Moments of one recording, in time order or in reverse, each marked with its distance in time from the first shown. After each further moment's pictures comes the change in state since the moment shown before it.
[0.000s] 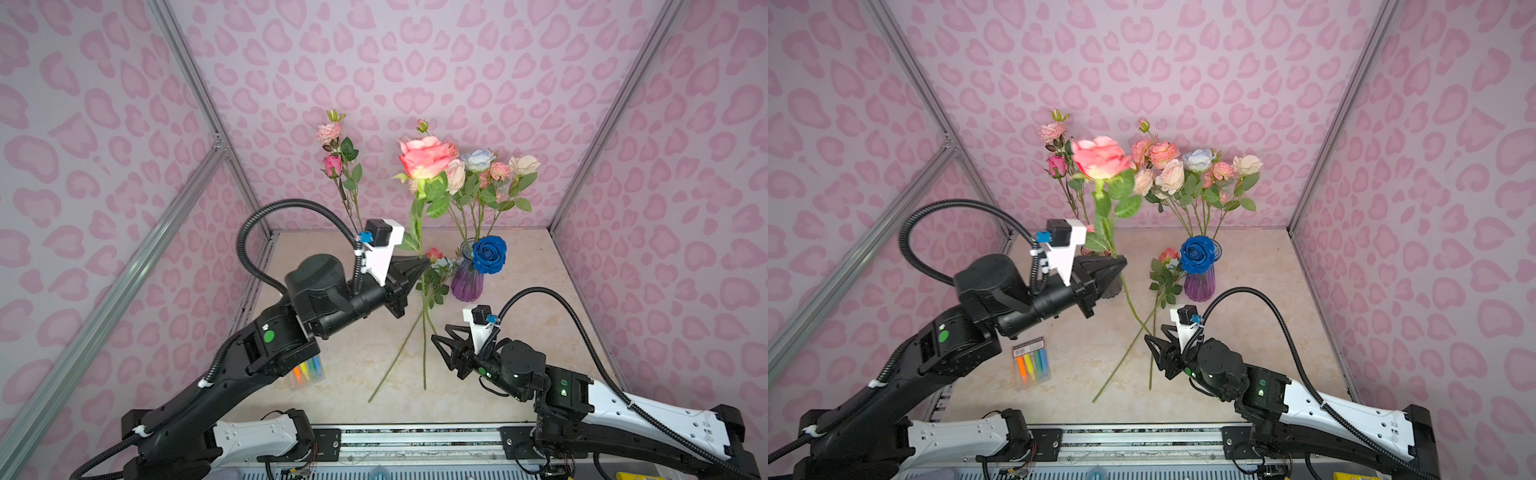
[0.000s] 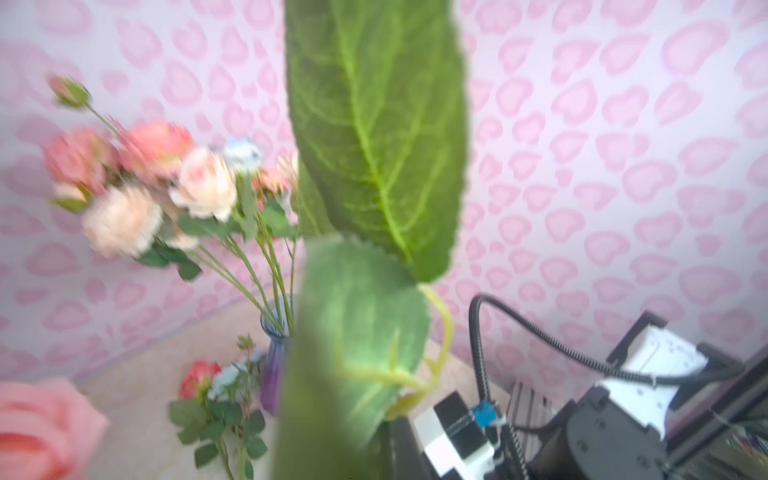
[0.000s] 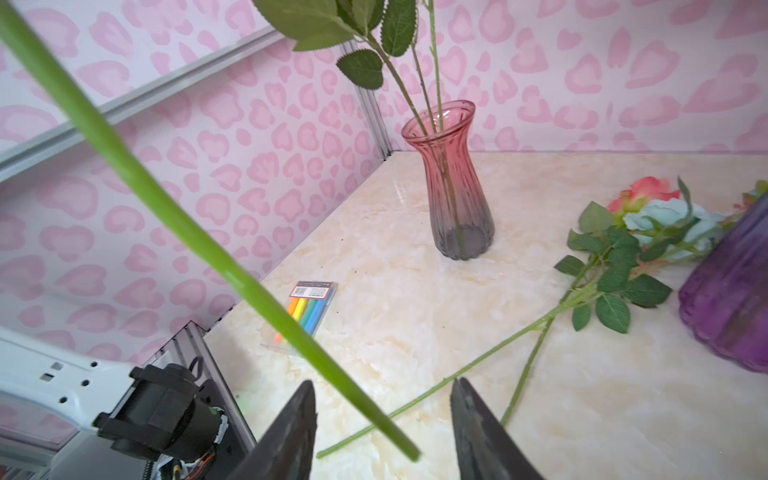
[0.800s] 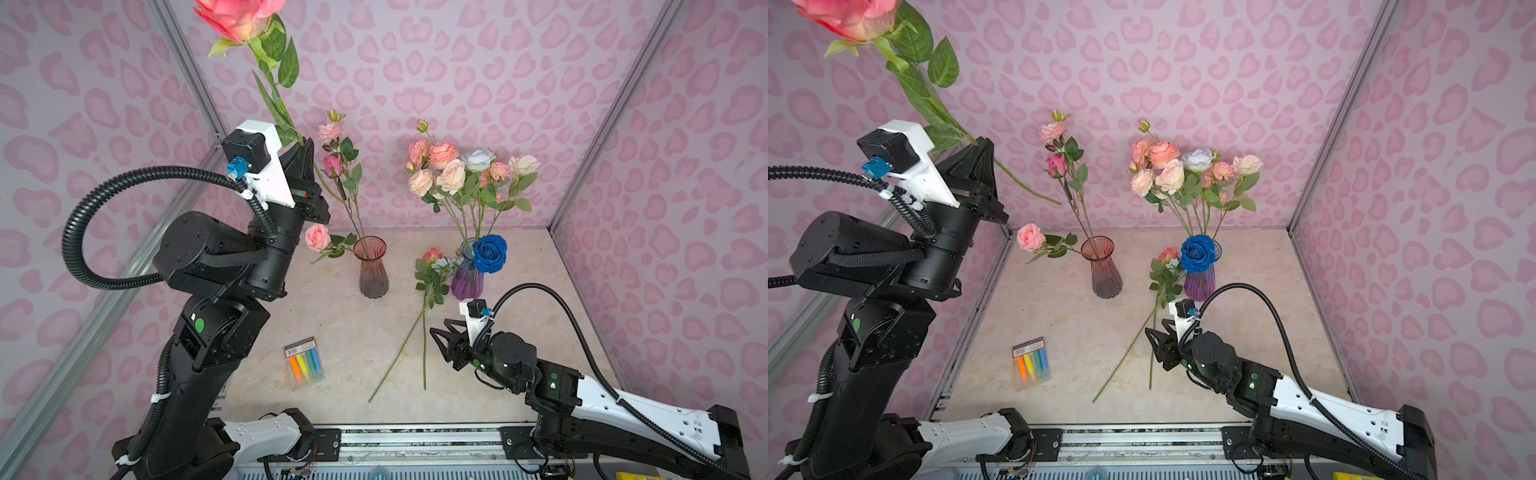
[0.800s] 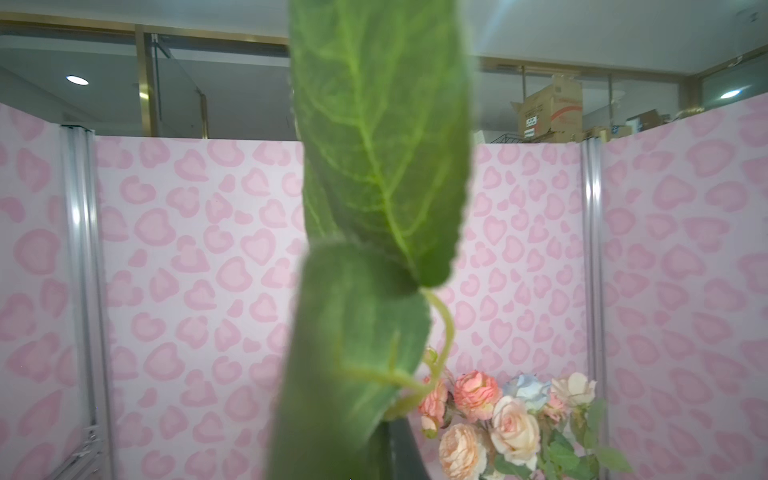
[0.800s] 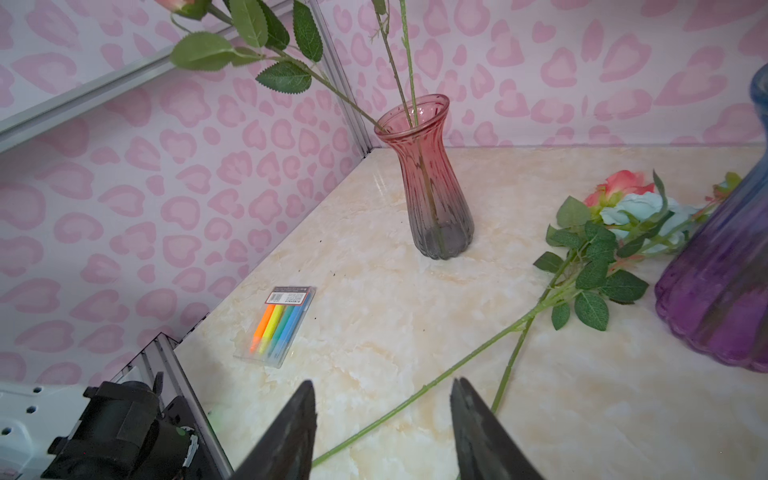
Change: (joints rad) left arm 0.274 0.099 0.378 0.166 -0.308 0.413; right arm -0.069 0.078 0.005 0.052 -0.050 -0.003
